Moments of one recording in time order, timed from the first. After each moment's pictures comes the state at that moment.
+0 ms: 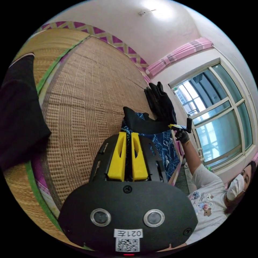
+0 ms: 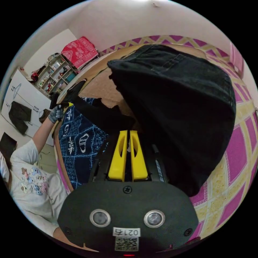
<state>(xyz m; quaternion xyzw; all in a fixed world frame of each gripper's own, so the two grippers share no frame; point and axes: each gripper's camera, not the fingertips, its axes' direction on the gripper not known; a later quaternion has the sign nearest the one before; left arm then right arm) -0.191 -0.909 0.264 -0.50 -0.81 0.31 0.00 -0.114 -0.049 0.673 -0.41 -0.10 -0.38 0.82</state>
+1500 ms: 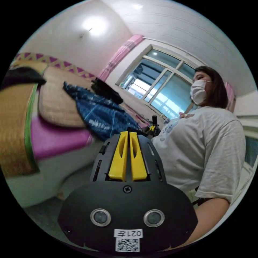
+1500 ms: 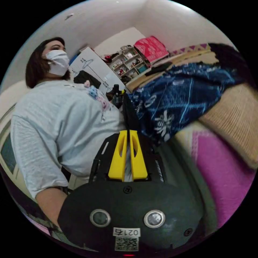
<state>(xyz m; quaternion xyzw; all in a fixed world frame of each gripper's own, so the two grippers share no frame) 0.202 -0.579 0.147 -0.68 -0.66 0.29 0.11 -0.040 0.257 0.269 -0.48 -0.42 -0.37 0.67</state>
